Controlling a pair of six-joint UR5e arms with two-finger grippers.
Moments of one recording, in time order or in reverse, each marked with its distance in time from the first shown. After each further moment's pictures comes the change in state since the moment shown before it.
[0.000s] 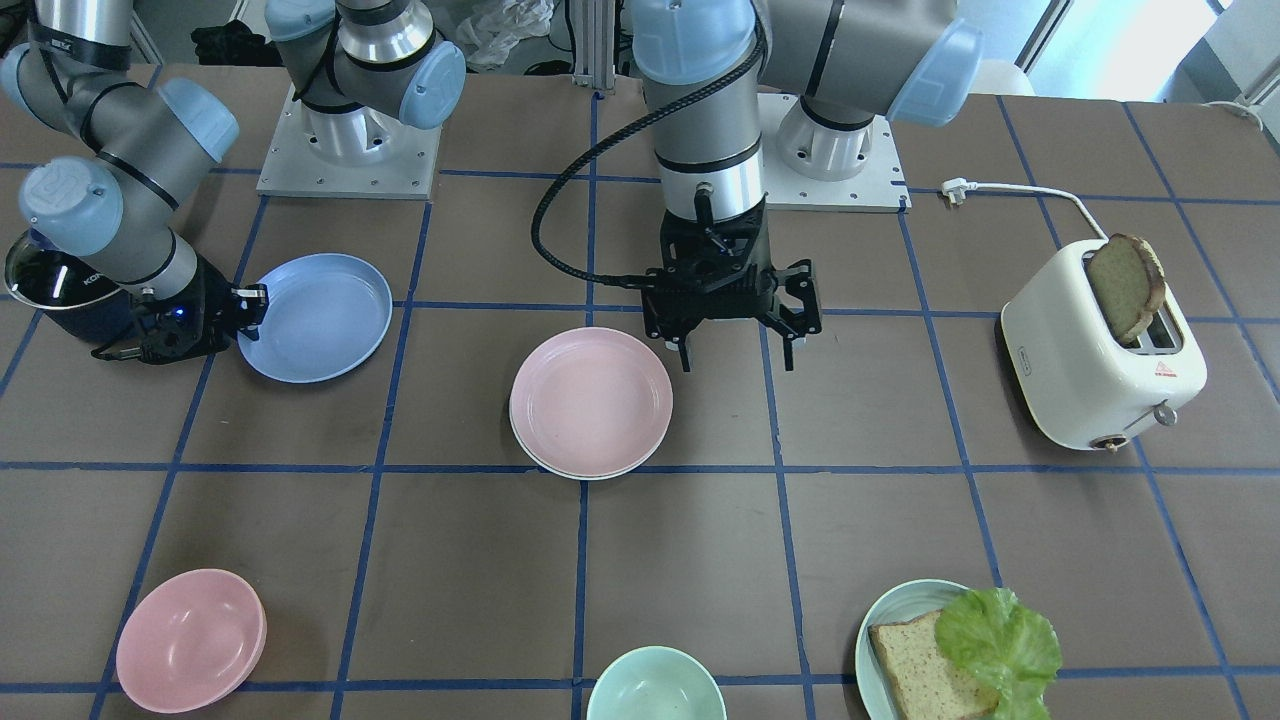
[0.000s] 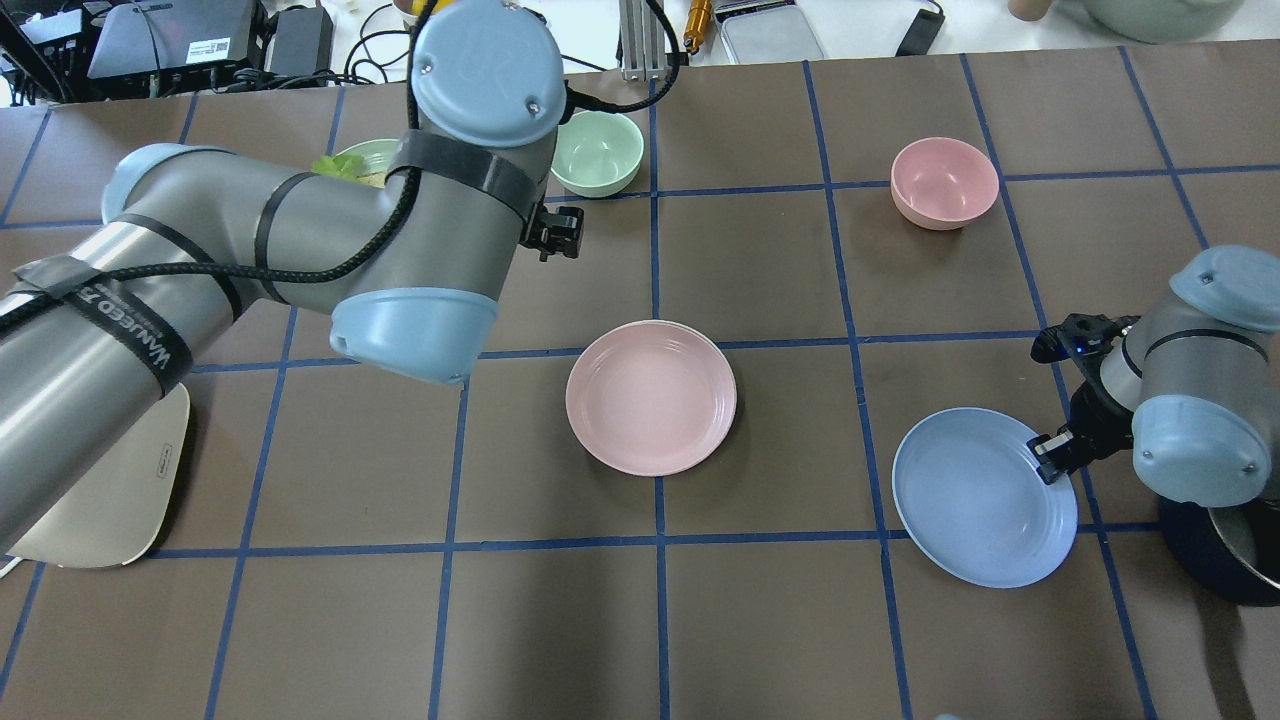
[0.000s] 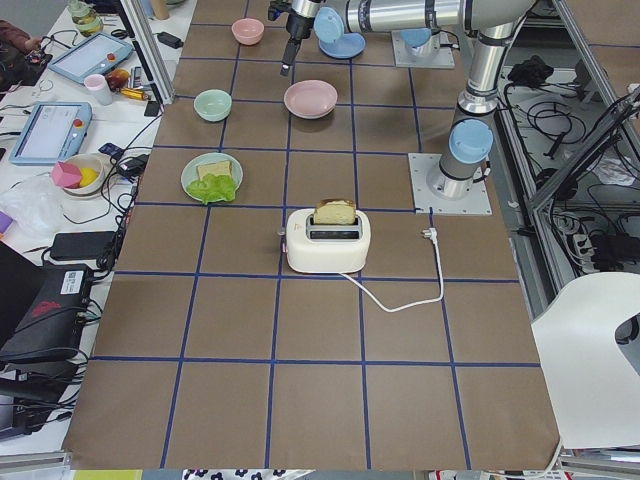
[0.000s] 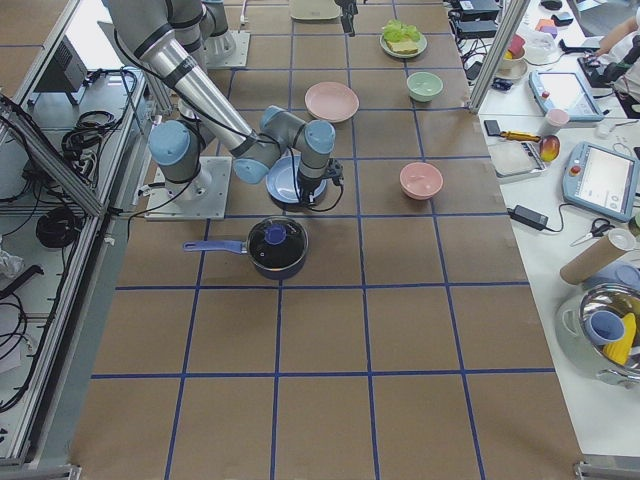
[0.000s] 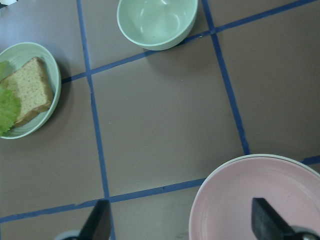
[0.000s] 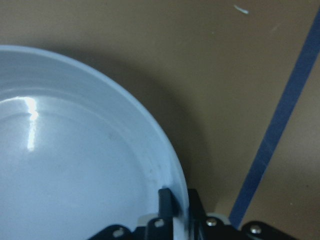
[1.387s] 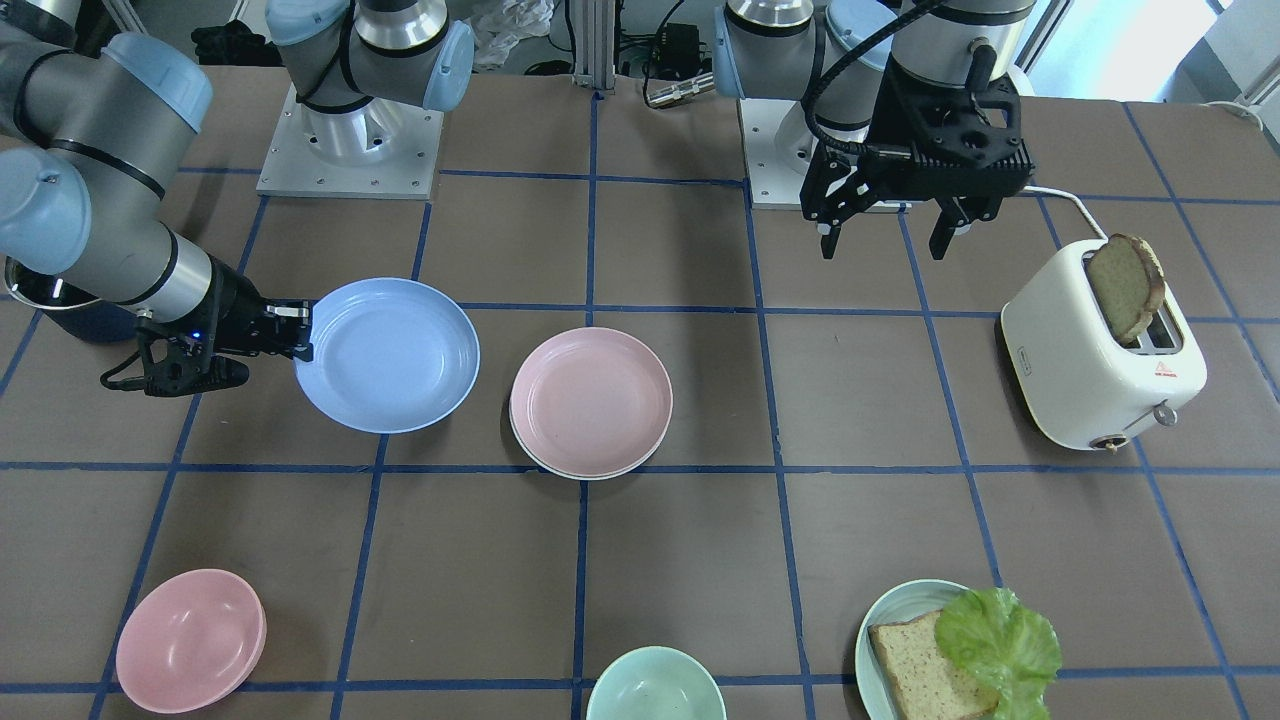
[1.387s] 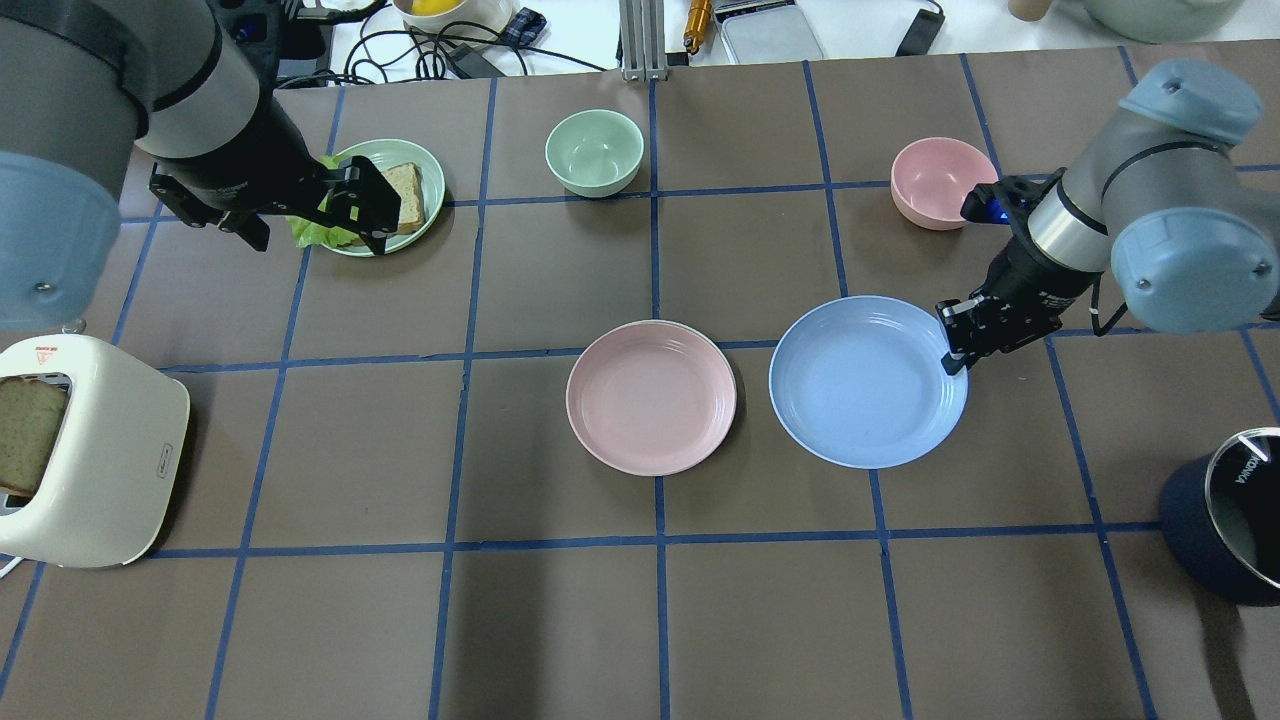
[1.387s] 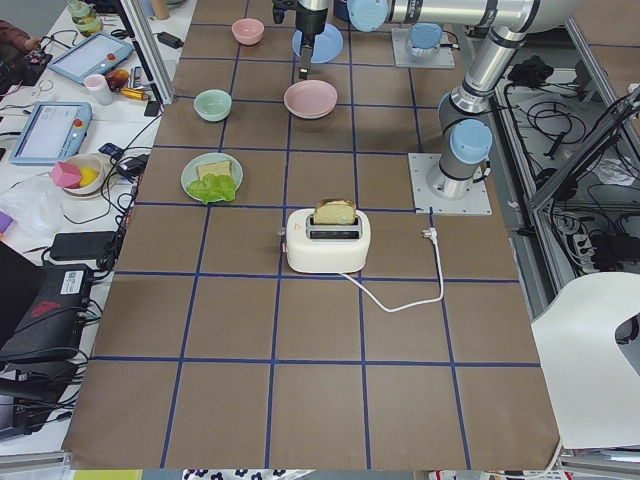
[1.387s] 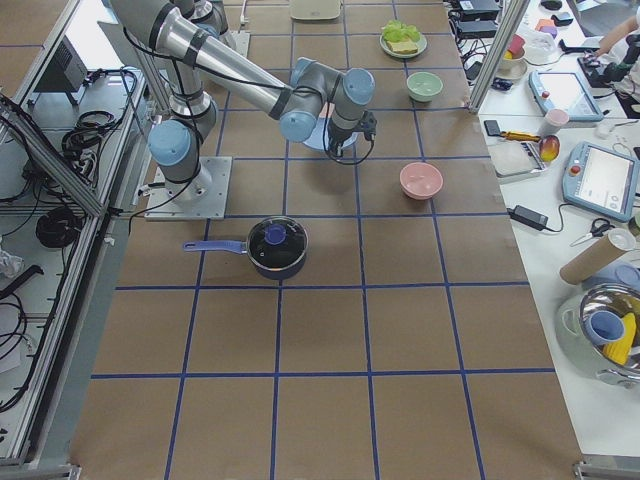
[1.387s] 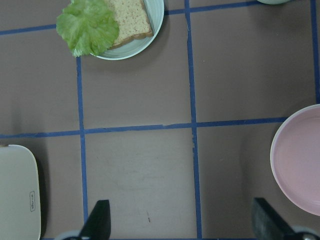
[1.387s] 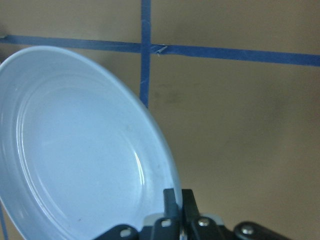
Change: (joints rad) left arm 0.286 0.227 0.071 -0.392 -0.275 0.120; right arm 0.233 0.013 -0.368 0.445 0.257 0.378
